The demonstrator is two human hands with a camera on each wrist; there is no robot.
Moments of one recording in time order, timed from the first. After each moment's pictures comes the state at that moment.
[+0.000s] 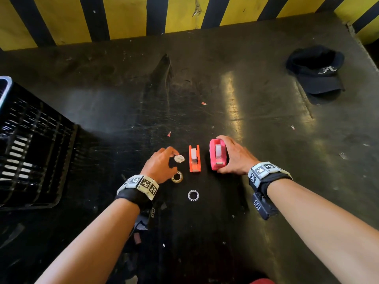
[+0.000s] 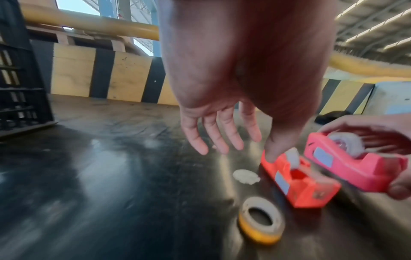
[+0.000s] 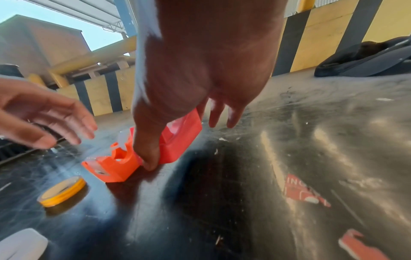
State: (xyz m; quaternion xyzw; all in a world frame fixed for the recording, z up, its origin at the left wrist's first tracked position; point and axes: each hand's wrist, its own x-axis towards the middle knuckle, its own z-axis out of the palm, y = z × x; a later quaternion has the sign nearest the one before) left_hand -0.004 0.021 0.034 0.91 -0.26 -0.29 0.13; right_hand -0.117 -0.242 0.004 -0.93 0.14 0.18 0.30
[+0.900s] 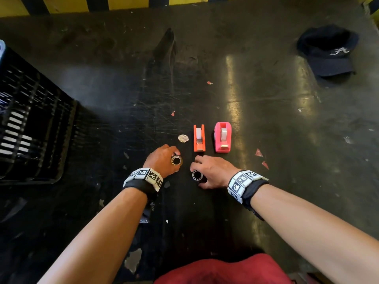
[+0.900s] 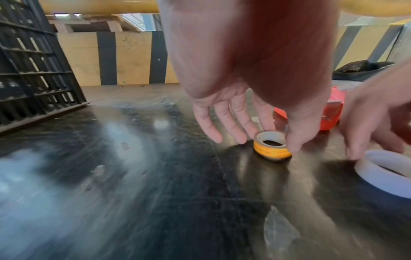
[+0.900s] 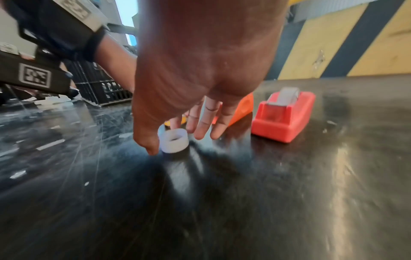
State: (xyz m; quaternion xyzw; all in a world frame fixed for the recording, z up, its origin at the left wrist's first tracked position) left_hand -0.037 0.055 -0.003 0.91 -0.26 -0.30 0.11; right_hand -0.147 -0.133 -0.006 -0.94 -0.13 0.25 0.18
